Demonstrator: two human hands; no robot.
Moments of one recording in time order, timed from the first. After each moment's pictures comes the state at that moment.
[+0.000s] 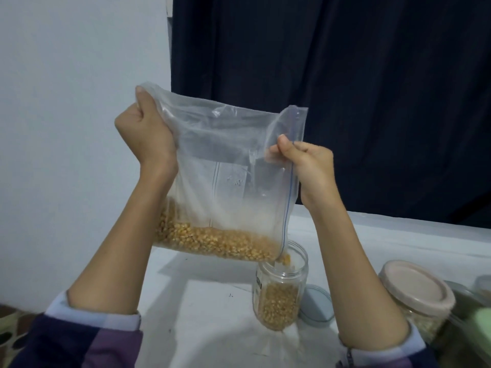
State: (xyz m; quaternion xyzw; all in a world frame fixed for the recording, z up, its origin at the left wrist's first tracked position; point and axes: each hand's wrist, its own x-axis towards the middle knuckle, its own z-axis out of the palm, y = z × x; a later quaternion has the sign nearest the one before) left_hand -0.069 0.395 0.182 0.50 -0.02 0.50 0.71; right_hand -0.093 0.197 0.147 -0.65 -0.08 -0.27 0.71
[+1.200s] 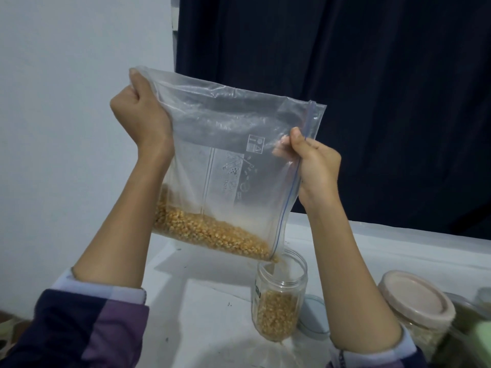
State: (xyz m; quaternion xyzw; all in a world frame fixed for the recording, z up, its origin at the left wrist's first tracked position) left_hand -0.053 0.403 0.212 0.48 -0.04 0.54 0.69; right_hand -0.091 0.201 0.161 -0.56 -0.09 -0.28 0.78
